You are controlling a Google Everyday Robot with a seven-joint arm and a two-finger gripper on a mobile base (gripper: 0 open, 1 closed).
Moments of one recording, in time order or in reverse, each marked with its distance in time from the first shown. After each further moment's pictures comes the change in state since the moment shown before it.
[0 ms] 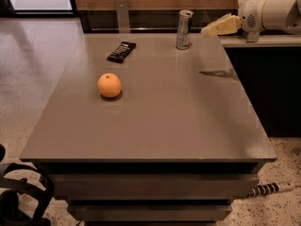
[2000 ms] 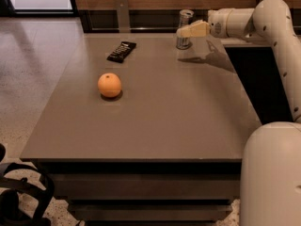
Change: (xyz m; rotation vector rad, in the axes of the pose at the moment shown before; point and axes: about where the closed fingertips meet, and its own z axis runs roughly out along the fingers) arm 0.013 0.001 0.118 -0.102 -0.106 0.142
